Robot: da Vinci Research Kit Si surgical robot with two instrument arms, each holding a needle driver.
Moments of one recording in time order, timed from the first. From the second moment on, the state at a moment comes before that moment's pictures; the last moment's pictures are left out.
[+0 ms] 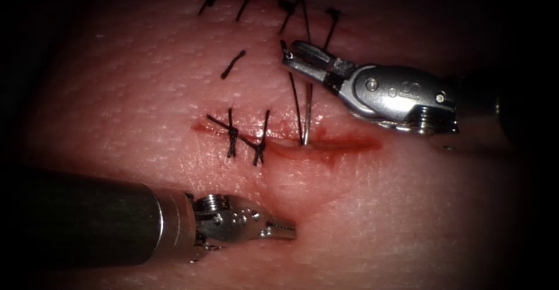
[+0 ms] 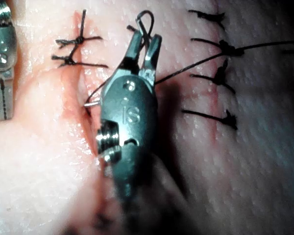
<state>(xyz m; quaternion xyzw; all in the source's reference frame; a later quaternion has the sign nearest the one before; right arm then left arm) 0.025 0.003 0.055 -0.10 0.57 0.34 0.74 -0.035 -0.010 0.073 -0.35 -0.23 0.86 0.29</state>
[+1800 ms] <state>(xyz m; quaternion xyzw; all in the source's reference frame) 0.022 0.003 0.057 0.05 0.49 0.51 0.71 -0.035 -0.010 0.073 -0.35 -0.24 0.86 0.29</state>
